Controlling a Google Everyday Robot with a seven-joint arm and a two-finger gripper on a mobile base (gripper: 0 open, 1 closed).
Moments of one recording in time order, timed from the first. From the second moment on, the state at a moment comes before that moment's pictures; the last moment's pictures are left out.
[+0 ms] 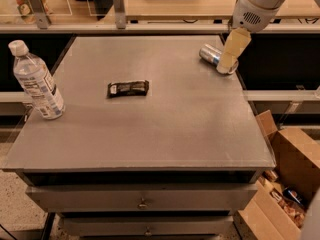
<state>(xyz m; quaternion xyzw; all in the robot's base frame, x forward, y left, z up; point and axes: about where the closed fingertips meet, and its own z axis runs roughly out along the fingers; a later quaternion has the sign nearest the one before) 0.653 -0.206 0.940 -0.52 0.83 -0.06 0.19</state>
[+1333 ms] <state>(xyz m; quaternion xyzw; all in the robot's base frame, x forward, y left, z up) 0.751 -0.194 0.872 -0.43 0.87 0.00 0.24</state>
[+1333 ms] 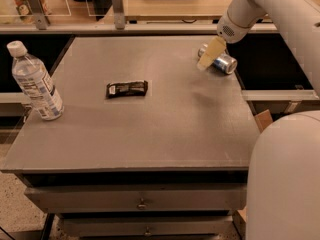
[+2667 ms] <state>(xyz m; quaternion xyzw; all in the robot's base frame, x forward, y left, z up) 0.776 -0.173 0.829 -0.38 0.89 0.06 0.25</state>
